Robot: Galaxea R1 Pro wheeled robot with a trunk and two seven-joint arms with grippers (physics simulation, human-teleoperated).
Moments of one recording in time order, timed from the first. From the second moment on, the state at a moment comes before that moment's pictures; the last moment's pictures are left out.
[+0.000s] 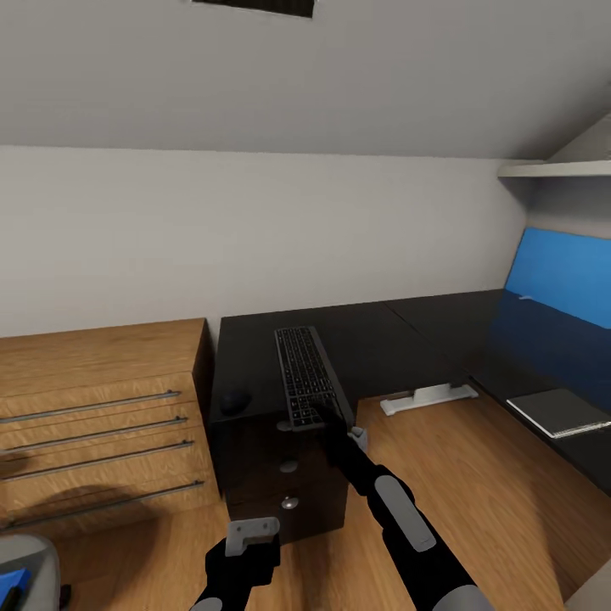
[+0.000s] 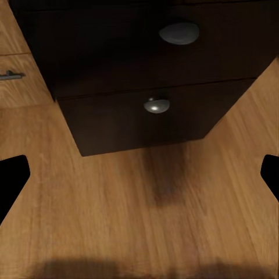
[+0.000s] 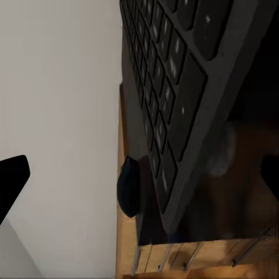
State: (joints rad) left arm 0.00 0.00 -0.54 -1.54 0.44 0.46 0.64; right arm -0.46 0.13 0.22 -0.96 -1.42 0.26 0.13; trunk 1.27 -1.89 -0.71
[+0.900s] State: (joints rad) left arm 0.00 0.00 -0.54 -1.54 0.45 0.46 0.64; right arm -0.46 0.13 0.22 -0.96 -1.43 0.26 0.13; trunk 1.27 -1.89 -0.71
